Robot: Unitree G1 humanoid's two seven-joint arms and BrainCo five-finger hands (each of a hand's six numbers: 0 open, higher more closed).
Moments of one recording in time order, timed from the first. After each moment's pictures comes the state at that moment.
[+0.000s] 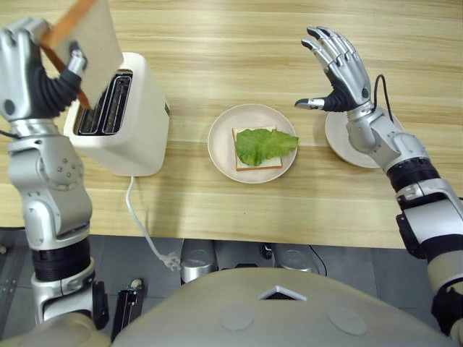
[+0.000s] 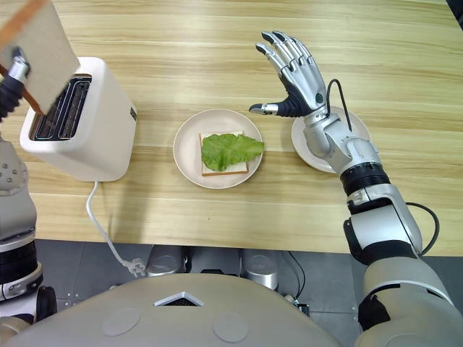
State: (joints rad) left arm -0.03 0.54 0.28 -0.48 0.81 0.13 0.13; right arm -0.63 -0.59 0.41 0.78 -0.83 -0.68 -0.70
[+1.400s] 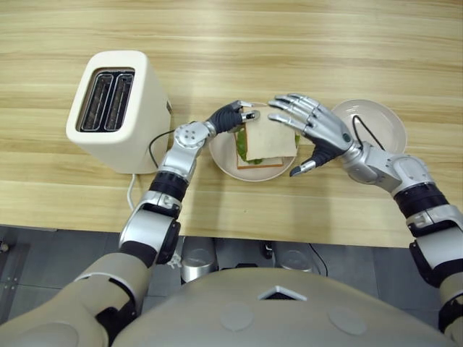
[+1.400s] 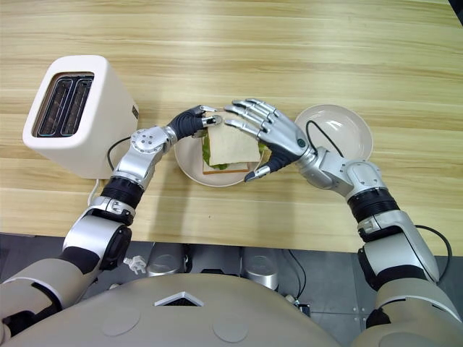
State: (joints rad) left arm -0.55 0.11 -0.18 0.74 0.07 -0.10 -0.54; right arm -0.44 -0.68 0.50 0.55 -1.00 -0.97 -0.63
